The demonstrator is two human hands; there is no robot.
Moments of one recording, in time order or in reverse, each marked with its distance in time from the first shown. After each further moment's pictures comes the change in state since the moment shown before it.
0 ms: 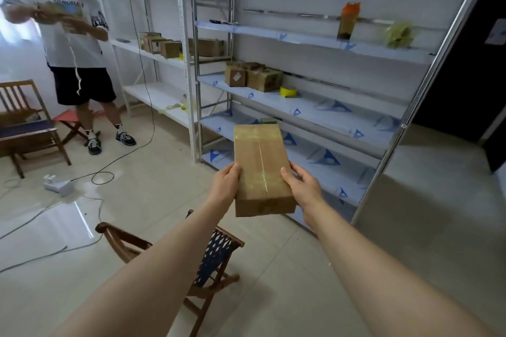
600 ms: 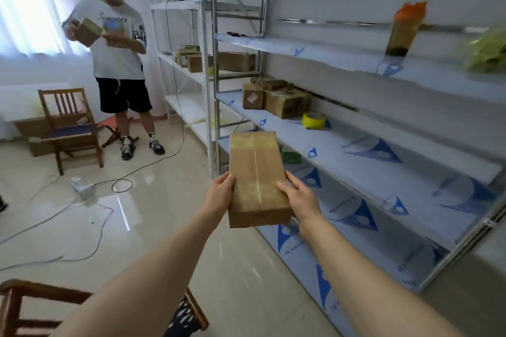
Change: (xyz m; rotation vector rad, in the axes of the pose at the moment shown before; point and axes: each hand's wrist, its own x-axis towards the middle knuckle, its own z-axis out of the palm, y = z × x) left_hand 0.292 0.044 0.191 0.021 0.318 0.006; right_hand 0.386 -0.022 -0.101 0.040 -0.309 0.058
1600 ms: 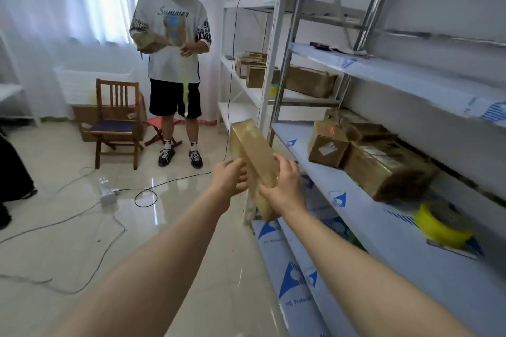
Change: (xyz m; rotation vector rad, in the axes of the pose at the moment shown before) left_hand 0.497 0.045 -0.059 -0.314 0.250 -0.120; right_hand 0.502 -0.057 0.241 -0.764 -0.157 -0.632
